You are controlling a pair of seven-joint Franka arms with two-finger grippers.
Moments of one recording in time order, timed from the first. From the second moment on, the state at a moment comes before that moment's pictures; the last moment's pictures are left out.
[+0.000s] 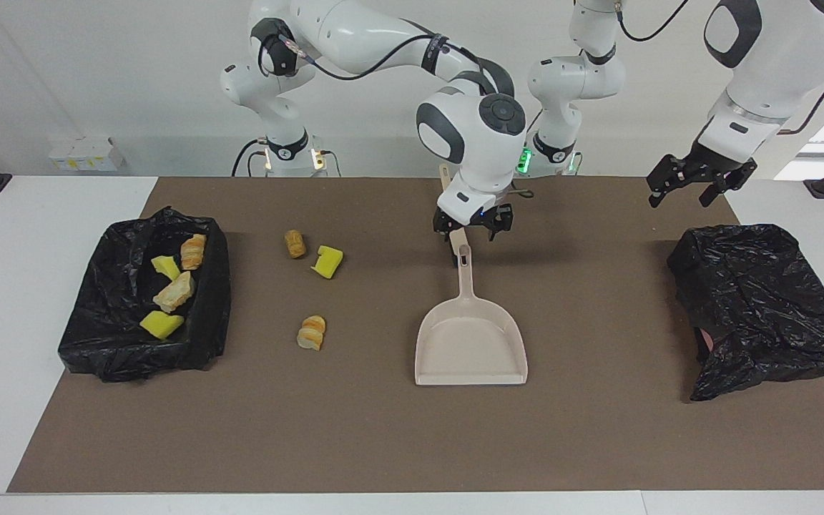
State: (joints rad) left arm -0.01 -0.04 -0.02 -1.66 -0.02 1.61 0.00; right arm 0.62 0.52 0.18 -1.27 0.01 1.67 0.76
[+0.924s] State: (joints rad) left arm -0.01 -0.04 -0.02 -1.66 -0.02 1.61 0.00; right arm 0.78 0.15 0.18 -2.08 0.16 2.06 0.78
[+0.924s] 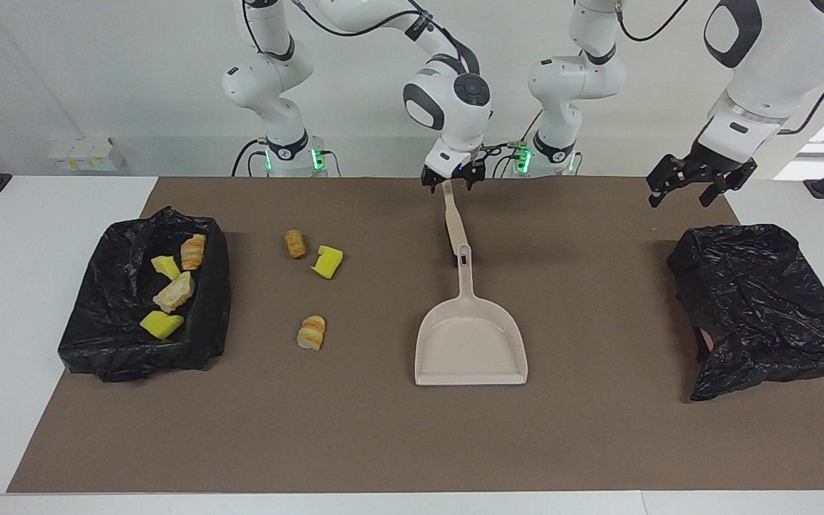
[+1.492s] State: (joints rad) left arm -0.01 -0.04 -0.02 -1.66 -0.02 1.61 0.00; right arm 0.79 0.14 0.18 -2.13 0.23 2.16 0.78
